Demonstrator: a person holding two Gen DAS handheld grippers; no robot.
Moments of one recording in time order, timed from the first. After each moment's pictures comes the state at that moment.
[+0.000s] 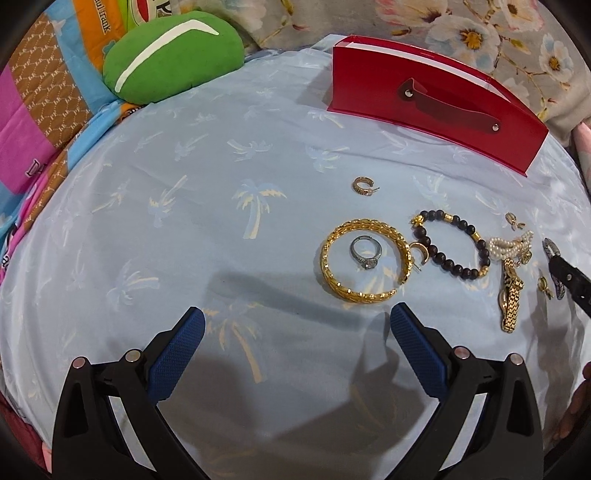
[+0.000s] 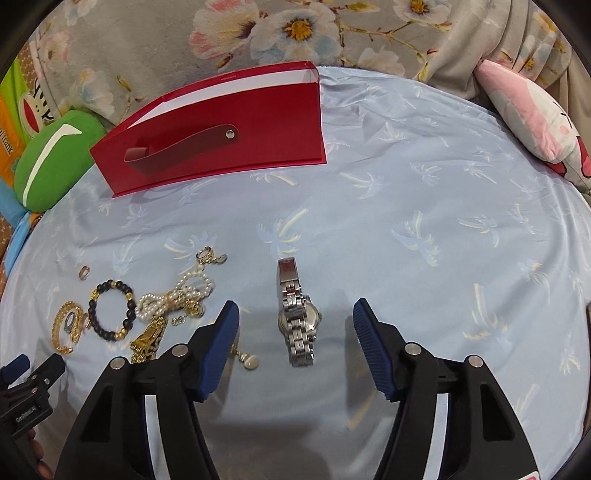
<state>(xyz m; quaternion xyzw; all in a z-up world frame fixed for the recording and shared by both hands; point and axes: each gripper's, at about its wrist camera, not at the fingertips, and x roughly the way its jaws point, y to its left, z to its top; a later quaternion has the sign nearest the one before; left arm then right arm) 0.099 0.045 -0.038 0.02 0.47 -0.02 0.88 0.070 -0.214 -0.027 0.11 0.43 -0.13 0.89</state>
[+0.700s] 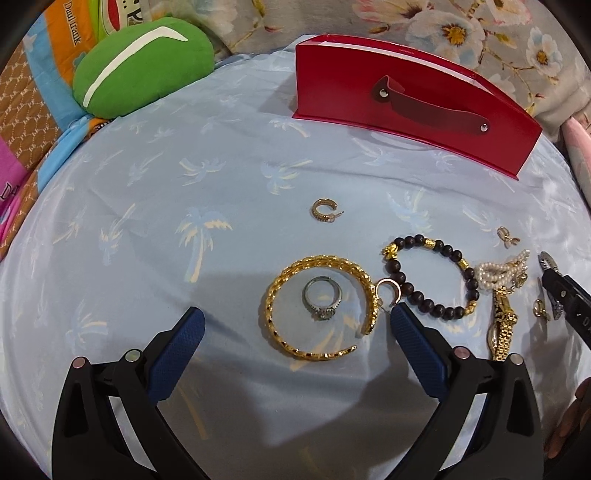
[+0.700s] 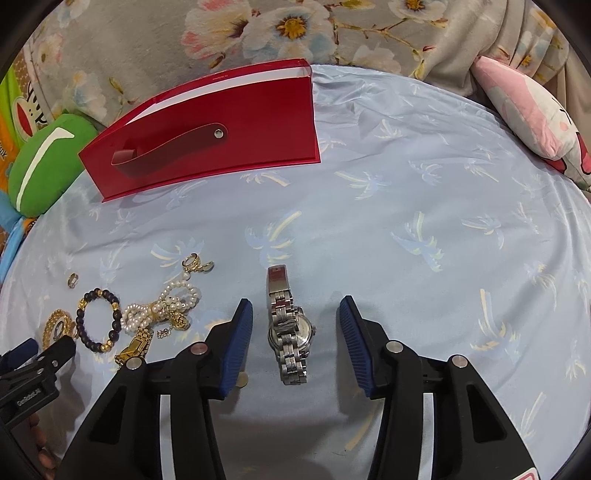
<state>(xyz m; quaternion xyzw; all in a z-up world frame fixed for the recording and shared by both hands) 0.129 0.018 -0.047 0.03 0.46 -0.05 0.89 0.075 -0.221 -0.032 0.12 0.42 -0.14 0.89</state>
